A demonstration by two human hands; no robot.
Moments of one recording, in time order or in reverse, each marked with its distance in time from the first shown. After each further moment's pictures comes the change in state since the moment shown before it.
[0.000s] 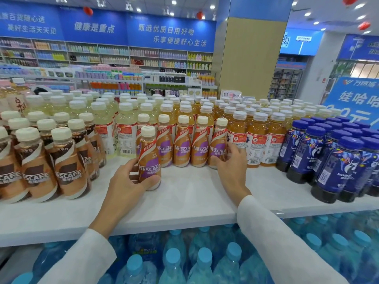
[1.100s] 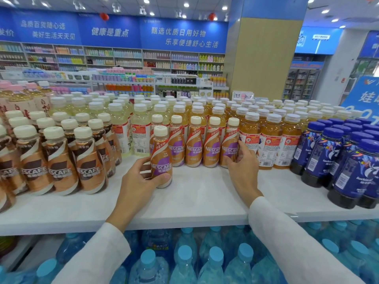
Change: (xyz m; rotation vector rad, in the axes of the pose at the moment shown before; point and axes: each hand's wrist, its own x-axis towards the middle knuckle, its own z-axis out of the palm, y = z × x) left_hand -0.006 0.007 -0.004 -0.044 0.042 -0.043; right_hand 0.002 0.003 0.002 -0.068 0.010 -0.025
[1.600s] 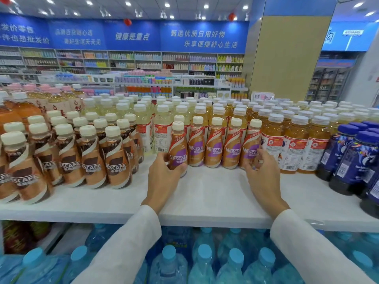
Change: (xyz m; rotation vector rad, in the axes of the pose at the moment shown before) left_hand 0.019 -0.002 0.012 -0.042 0.110 0.006; right_hand -0.013 -0.001 0.000 -0.043 -0.051 -0.032
